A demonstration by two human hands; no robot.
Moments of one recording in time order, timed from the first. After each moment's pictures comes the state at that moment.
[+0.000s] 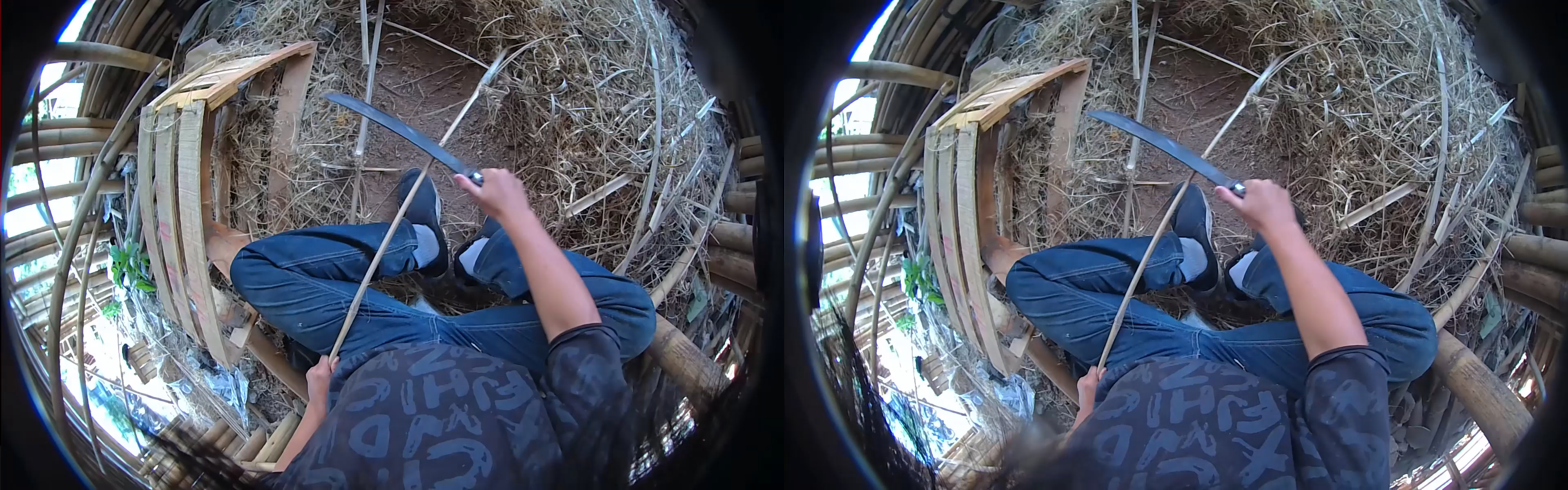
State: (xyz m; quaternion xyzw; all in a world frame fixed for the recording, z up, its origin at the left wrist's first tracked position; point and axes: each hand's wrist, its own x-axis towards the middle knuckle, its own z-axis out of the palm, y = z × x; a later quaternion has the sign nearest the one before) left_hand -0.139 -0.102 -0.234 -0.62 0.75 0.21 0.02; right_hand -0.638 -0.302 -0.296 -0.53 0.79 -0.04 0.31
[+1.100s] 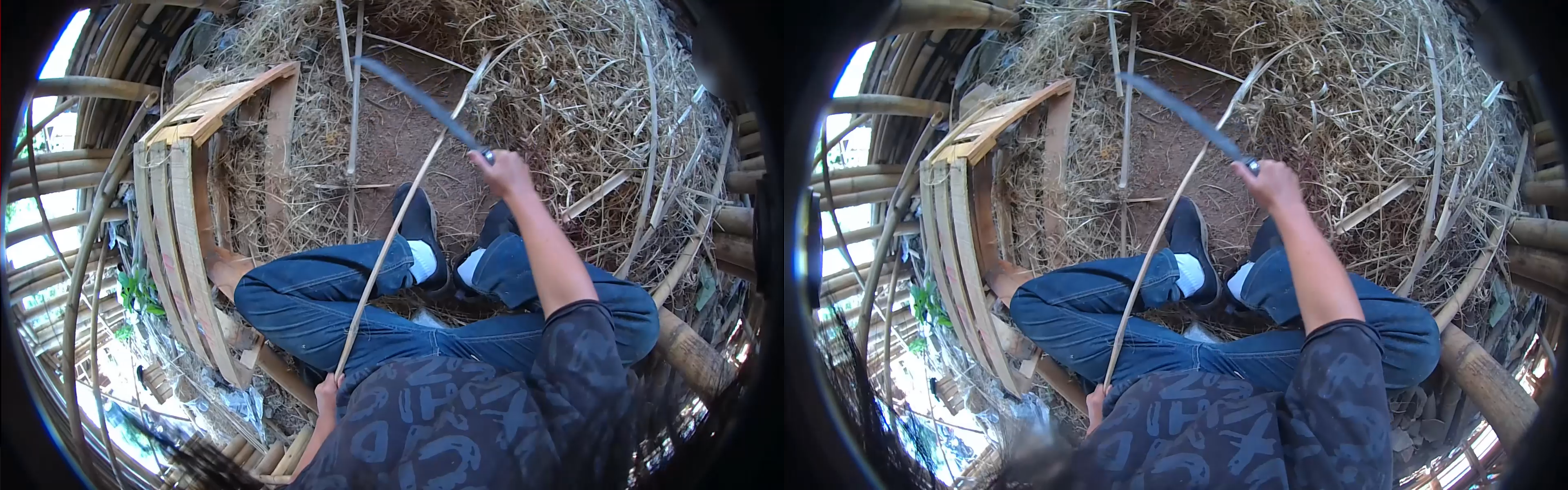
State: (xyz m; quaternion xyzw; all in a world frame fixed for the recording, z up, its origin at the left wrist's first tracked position) left_hand -0.139 -0.106 -0.232 -0.63 0.73 0.24 0.02; right_hand -0.694 -0.328 -0.334 -0.44 0.83 -0.11 0.33
